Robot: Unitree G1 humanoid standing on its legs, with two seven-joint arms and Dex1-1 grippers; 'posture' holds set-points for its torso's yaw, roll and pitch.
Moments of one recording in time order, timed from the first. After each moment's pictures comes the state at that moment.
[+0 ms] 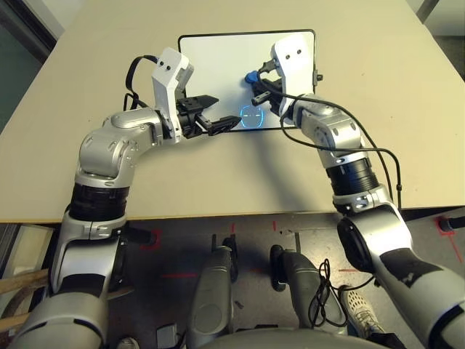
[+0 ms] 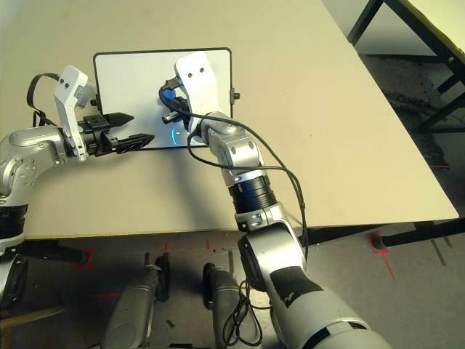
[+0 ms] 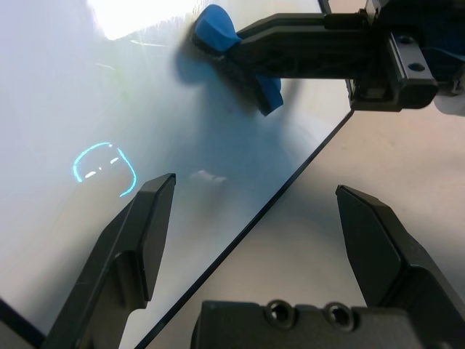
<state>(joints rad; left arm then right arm) -0.74 0.60 0.02 -0.04 -0.40 0.83 -0.76 -0.96 -0.06 0.10 0.28 0.11 0.60 0.30</state>
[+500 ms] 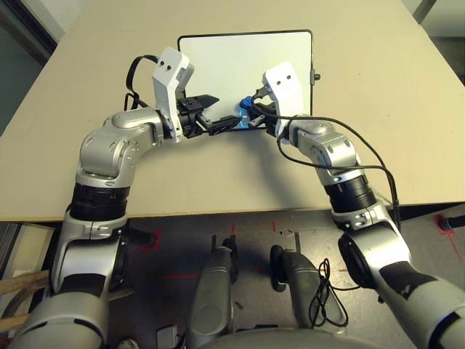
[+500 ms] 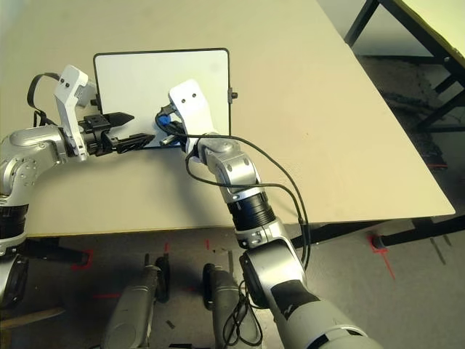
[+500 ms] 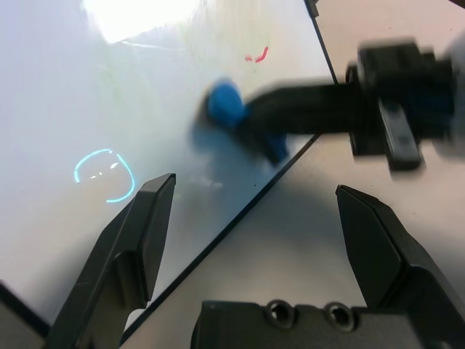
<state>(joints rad) -0.75 0.60 0.02 -0.04 -0.40 0.83 -0.76 -0.96 -0.09 0.10 0.32 0.10 0.61 0.29</state>
